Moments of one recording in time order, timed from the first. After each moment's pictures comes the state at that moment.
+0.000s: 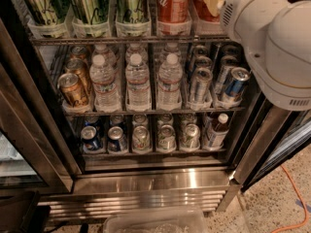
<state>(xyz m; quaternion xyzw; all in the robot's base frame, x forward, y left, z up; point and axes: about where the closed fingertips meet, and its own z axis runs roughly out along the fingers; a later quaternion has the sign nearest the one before) 0.616 -0.167 1.104 -0.02 0.68 0.03 0.73</state>
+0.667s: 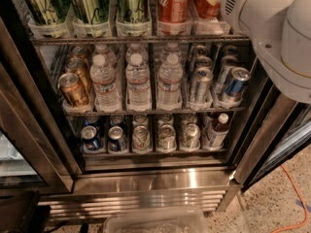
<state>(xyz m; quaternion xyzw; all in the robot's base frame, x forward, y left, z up) 0.603 -0.145 1.126 -0.04 0.68 0.09 0.73</state>
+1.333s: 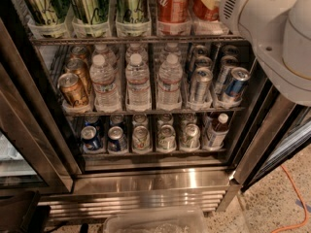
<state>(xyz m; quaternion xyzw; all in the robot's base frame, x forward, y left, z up) 0.600 -0.144 1.120 -0.05 0.69 0.09 0.72</state>
